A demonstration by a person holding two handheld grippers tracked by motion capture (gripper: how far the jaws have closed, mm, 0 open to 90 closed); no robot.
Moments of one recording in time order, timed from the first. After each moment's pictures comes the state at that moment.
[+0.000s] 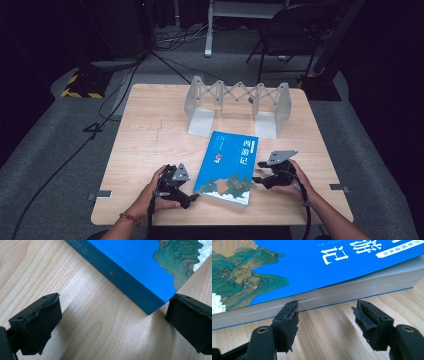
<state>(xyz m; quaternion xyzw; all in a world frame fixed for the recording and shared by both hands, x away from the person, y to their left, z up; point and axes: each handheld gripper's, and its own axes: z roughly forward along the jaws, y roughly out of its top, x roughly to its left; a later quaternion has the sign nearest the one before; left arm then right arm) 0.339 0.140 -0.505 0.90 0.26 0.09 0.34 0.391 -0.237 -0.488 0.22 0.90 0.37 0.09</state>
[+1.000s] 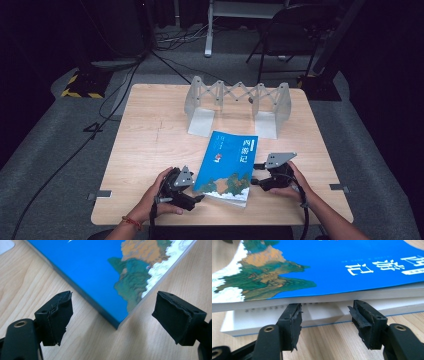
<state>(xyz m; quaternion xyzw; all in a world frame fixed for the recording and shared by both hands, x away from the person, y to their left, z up) 0.317 0.124 -0.478 0.89 0.22 0.10 0.37 0.378 -0.224 -0.475 0.18 0.90 0.40 0.09</state>
